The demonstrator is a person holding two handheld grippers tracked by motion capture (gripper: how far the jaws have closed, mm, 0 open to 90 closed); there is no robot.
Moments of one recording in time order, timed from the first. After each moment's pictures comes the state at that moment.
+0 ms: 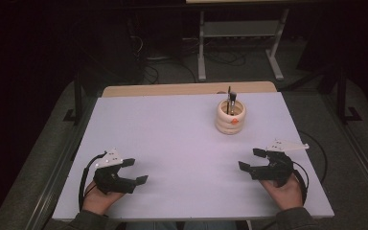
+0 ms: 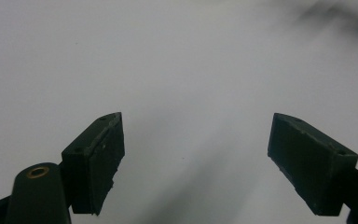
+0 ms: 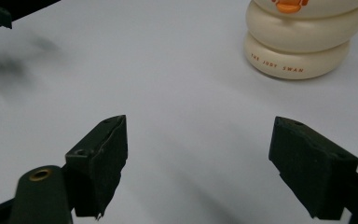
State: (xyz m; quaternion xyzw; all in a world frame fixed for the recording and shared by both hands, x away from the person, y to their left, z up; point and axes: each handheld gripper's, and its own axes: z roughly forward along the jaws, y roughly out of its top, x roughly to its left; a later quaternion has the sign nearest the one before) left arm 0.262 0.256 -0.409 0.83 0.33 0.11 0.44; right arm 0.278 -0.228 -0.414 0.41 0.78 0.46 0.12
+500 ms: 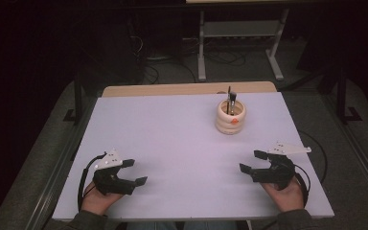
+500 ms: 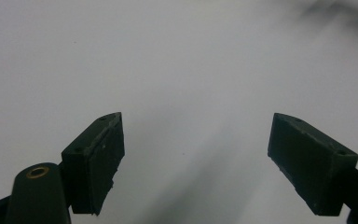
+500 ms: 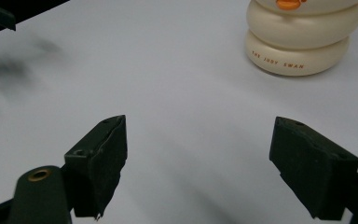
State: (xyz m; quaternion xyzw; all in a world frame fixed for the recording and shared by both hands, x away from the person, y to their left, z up) left arm 0.261 0.260 -0.409 0.83 0.32 0.11 0.43; right arm 0.271 -0.230 -0.417 0.41 0.77 0.47 0.12
